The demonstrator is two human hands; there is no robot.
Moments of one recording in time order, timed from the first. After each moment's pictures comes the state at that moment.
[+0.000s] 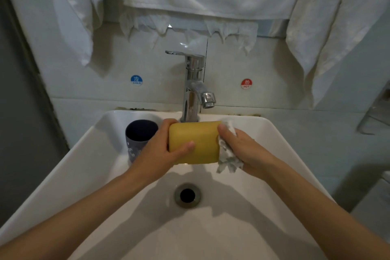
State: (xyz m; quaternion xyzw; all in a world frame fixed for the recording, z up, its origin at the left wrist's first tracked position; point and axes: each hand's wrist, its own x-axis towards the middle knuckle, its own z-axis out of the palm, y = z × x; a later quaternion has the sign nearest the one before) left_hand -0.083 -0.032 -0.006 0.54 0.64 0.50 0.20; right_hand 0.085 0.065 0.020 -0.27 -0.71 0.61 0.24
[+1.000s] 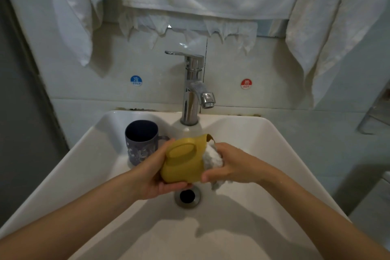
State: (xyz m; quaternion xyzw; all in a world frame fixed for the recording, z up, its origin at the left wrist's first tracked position) left_hand -0.079 -0.039 -0.013 0.13 0.55 0.53 0.63; right_hand 0.084 0.062 0.012 -0.15 -0.87 0.45 0.10
